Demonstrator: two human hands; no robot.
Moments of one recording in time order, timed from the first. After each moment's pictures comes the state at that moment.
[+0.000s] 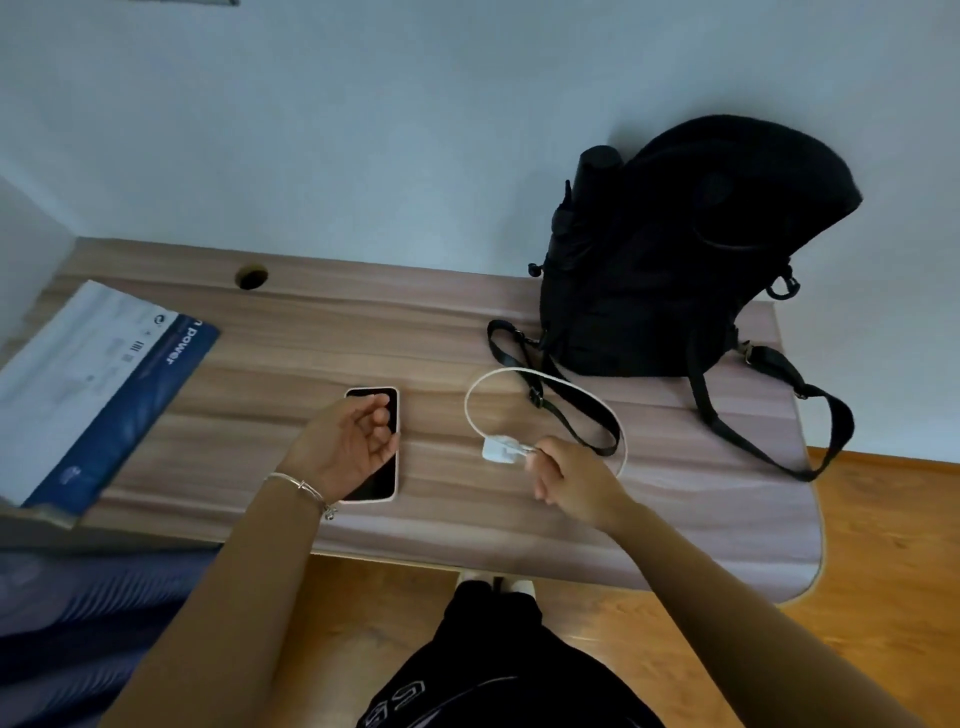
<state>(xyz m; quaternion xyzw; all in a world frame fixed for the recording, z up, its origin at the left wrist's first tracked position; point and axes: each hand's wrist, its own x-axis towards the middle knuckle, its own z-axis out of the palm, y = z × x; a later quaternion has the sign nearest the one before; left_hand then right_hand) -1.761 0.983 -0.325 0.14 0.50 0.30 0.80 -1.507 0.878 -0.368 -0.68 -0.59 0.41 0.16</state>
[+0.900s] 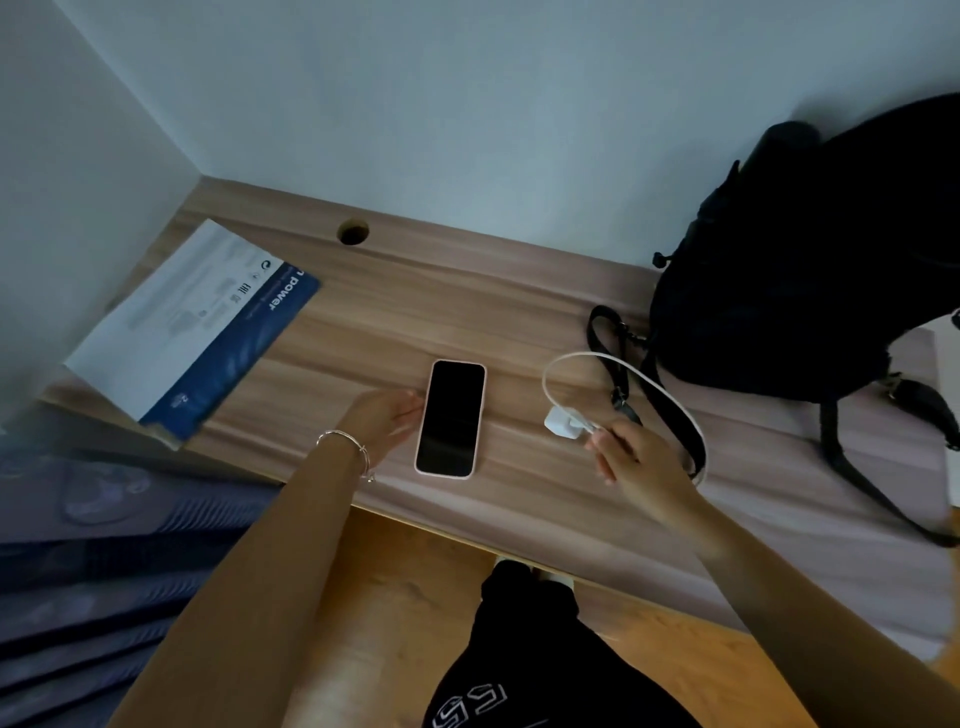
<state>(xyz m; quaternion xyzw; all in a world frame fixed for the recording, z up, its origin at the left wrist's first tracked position) -1.820 1.001 -0.382 0.18 0.65 0.31 0.67 -1.532 0.905 -0.385 -0.68 -0.52 0.44 0.27</state>
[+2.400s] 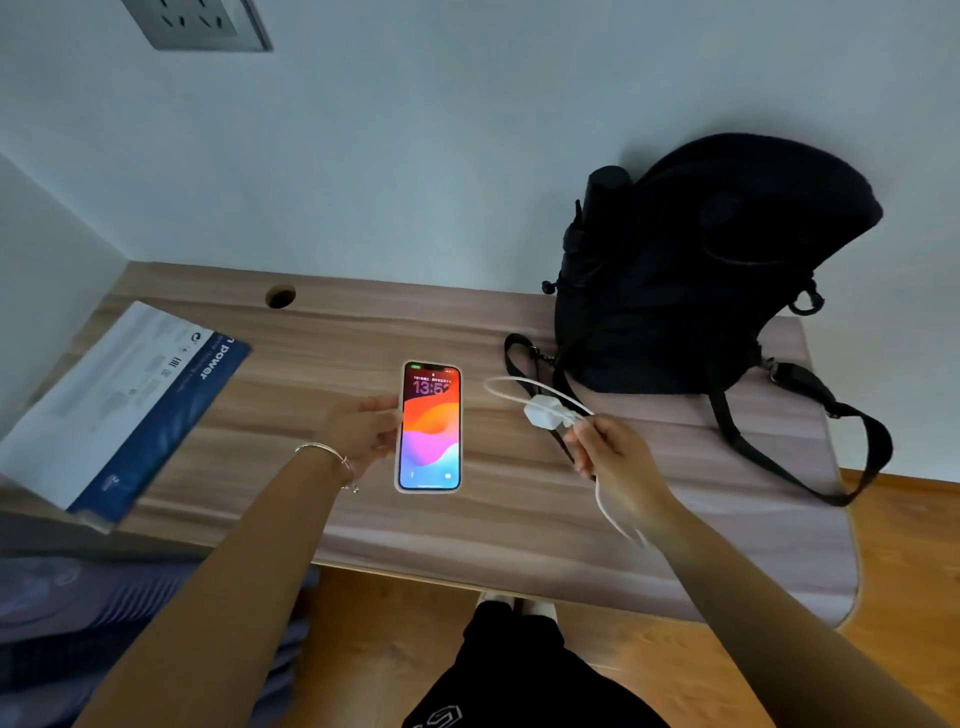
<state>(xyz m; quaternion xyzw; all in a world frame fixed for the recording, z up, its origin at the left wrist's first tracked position) -1.749 1.006 -0.331 0.35 0.62 0.24 0.66 -1.493 0.889 -0.355 -0.66 -0.35 0.48 0.46</state>
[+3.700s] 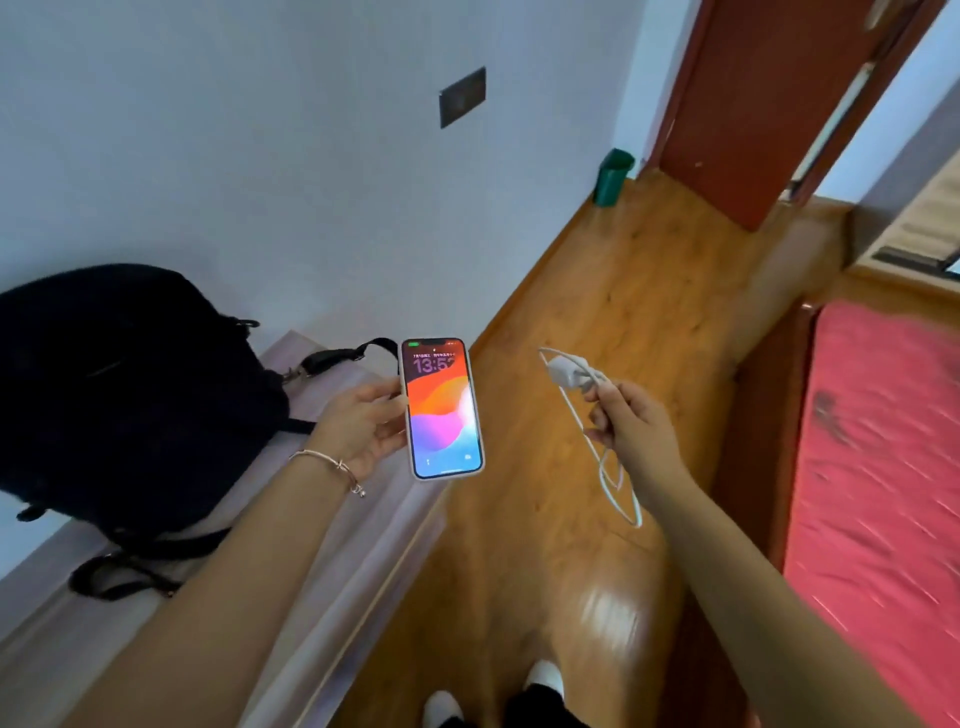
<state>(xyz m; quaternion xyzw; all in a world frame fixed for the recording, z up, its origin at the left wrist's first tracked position) -1.430 0.800 -0.253 0.59 0.23 -0.09 0.76 -1.419 0.537 -0.256 -0.70 0.06 0.03 0.71</state>
